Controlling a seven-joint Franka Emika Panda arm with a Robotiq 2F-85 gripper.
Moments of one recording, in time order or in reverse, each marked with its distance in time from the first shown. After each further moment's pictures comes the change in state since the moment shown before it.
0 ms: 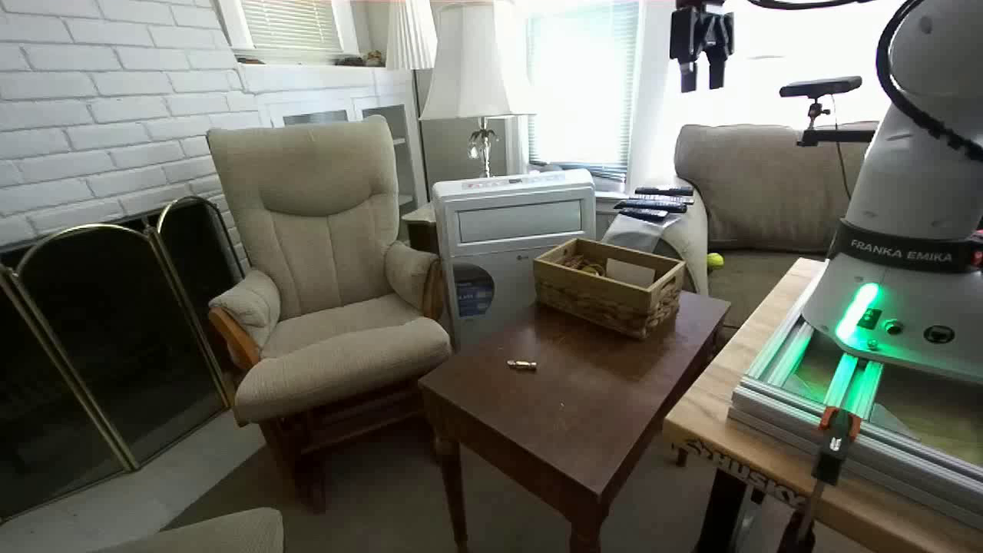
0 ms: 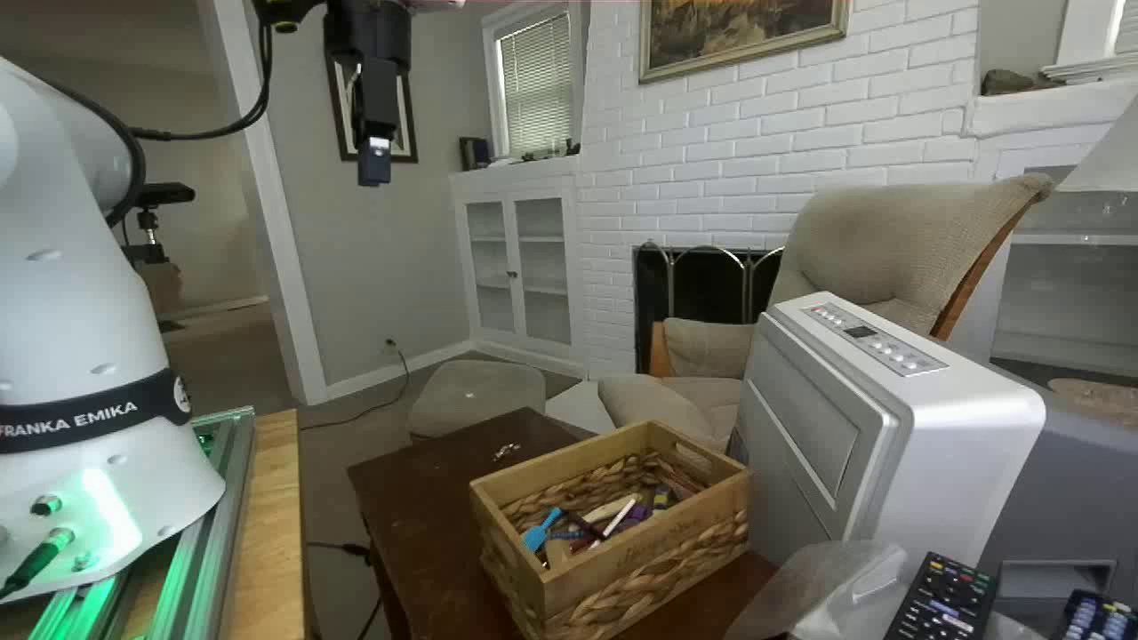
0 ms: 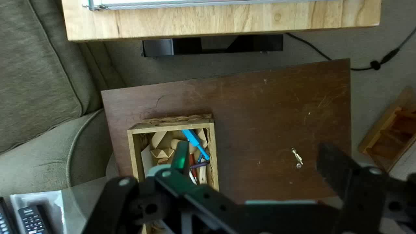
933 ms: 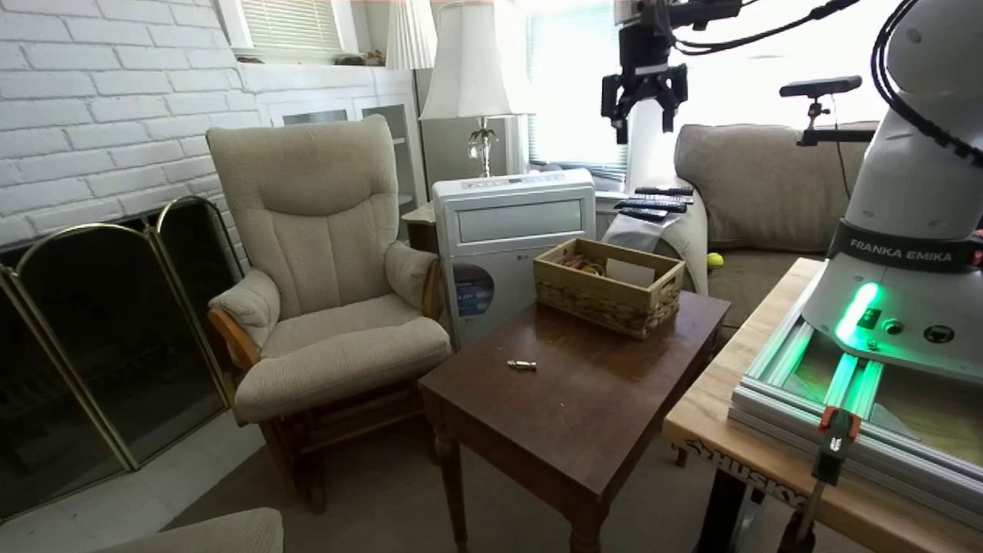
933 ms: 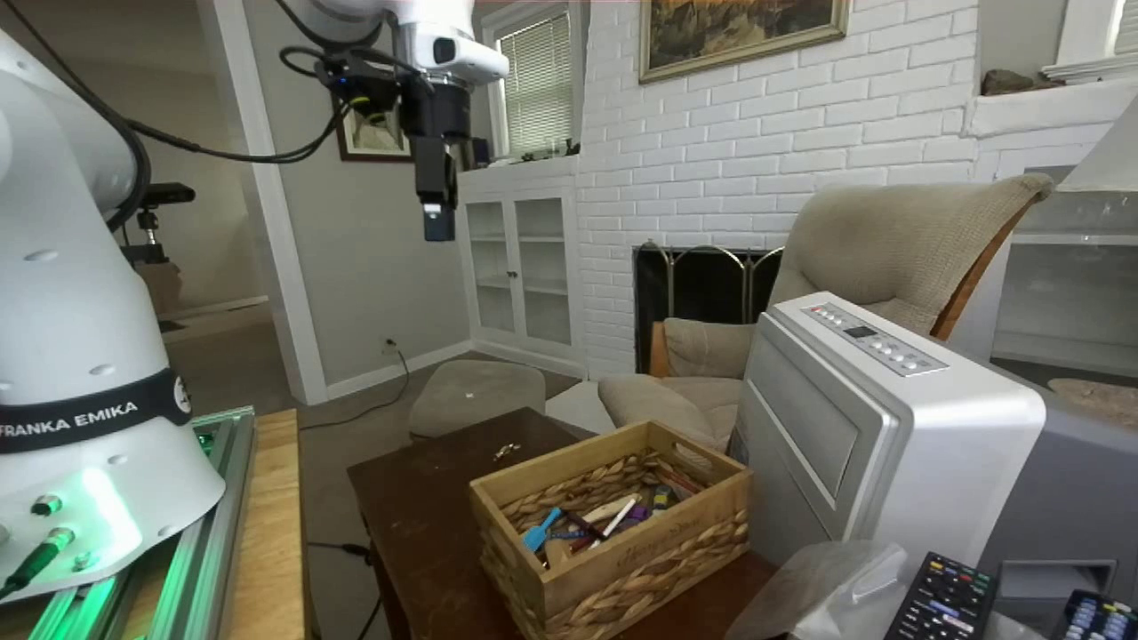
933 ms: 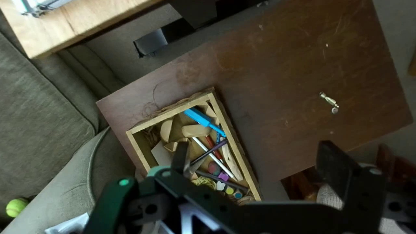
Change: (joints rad) arm -0.024 0.292 0.123 0.002 0.033 0.334 0.421
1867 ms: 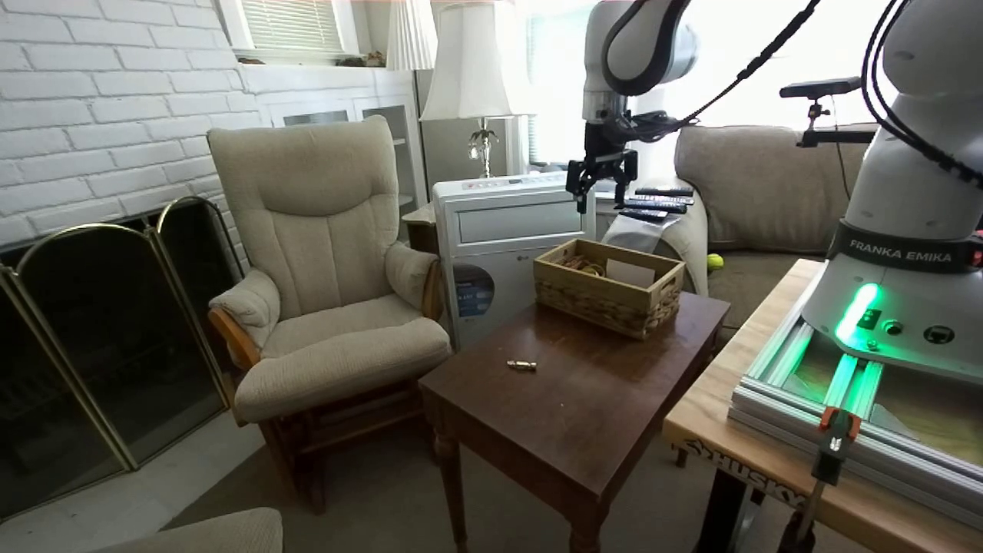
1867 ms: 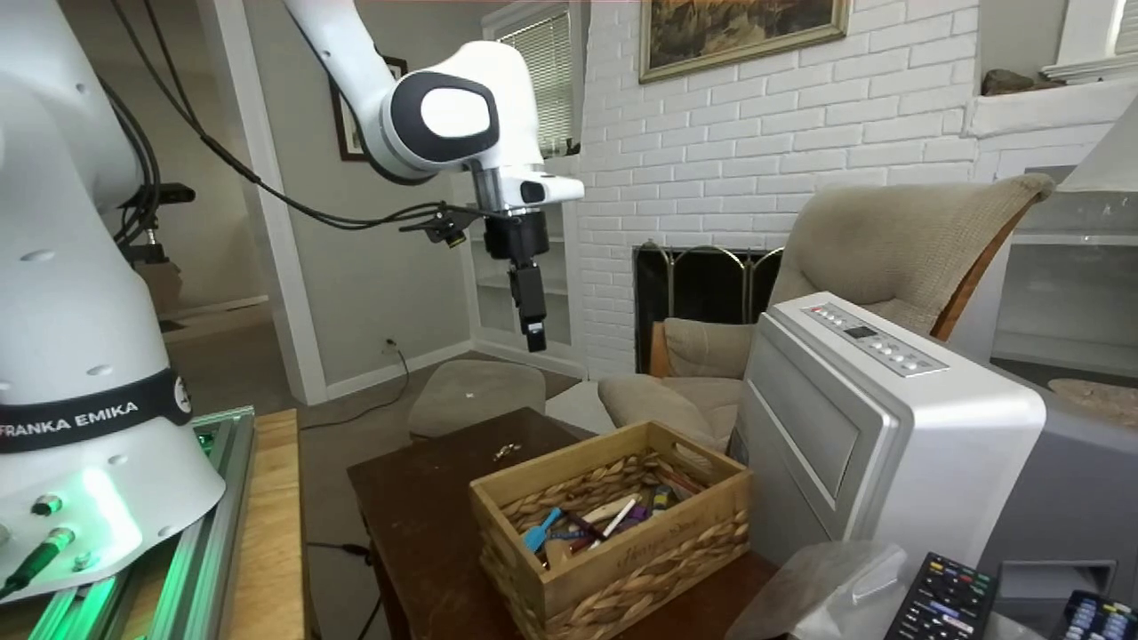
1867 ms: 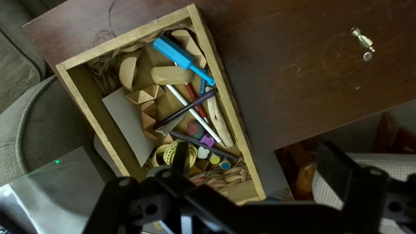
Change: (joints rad) arm -0.032 0.498 -0.037 0.017 -0.148 0.628 0.001
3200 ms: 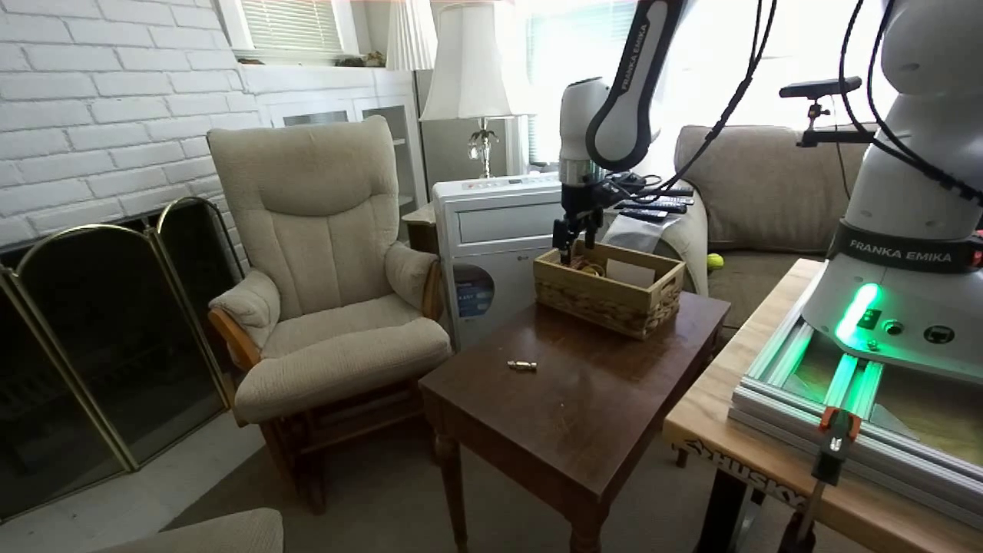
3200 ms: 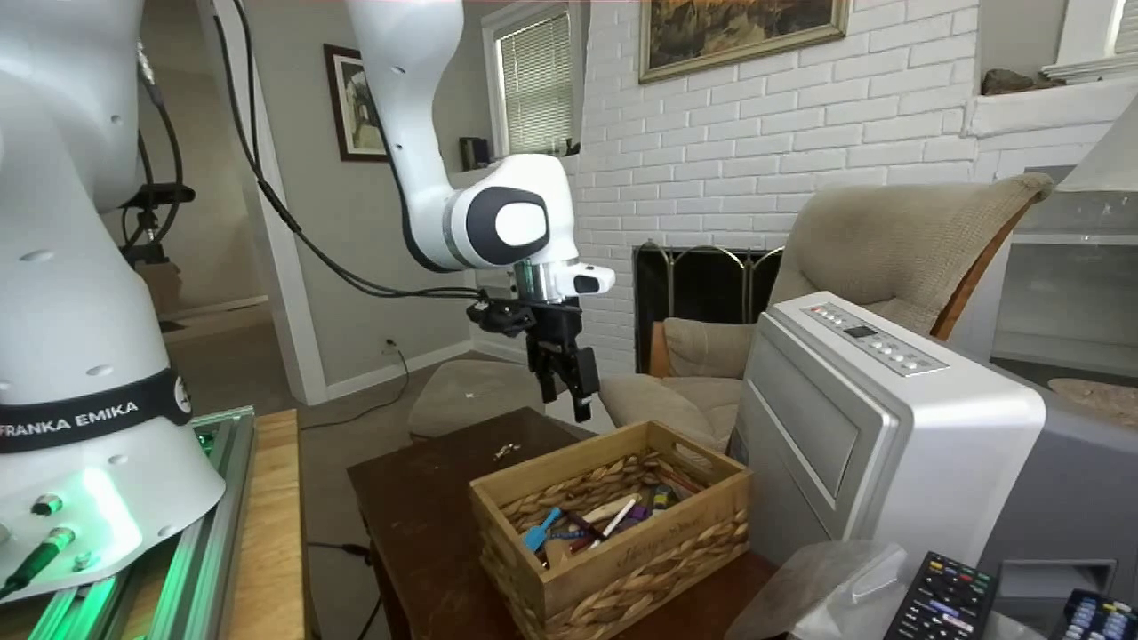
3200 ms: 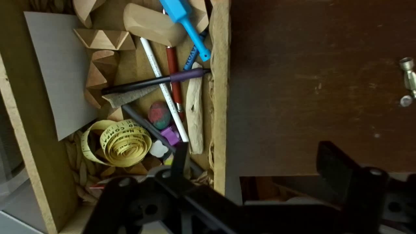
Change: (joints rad) arm -0.006 0.441 -0.020 0.193 -0.236 0.236 -0.160
